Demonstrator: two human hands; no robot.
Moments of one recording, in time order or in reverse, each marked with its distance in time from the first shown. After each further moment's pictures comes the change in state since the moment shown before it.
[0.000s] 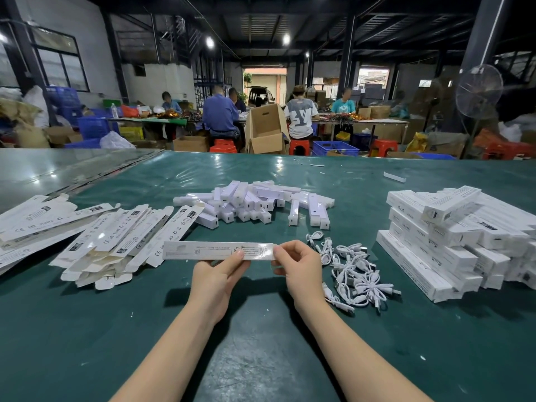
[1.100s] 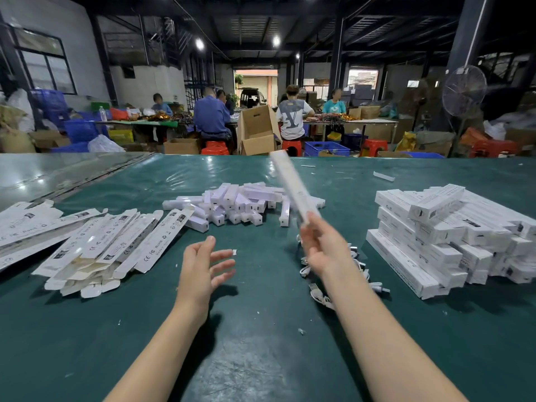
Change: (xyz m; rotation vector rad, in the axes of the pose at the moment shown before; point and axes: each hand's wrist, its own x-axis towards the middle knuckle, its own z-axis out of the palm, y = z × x) left_hand 0.004 0.010 -0.001 0.207 0.033 0.060; right_hand 0.034 -0.055 -0.036 0.833 0.268 0.463
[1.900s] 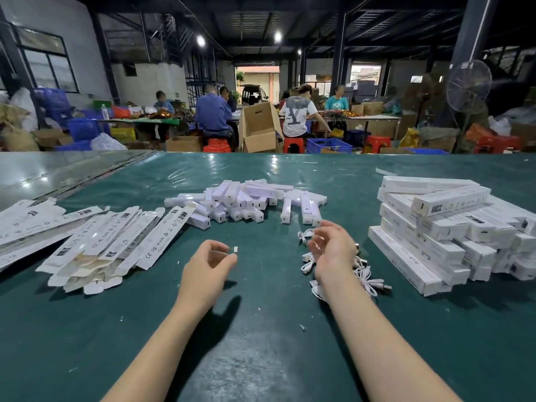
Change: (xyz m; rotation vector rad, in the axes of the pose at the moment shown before) left_hand -0.003 -0.002 -0.007 0.654 -0.048 0.191; right_hand 0.011 0.011 -0.017 -0.226 0.150 -0.259
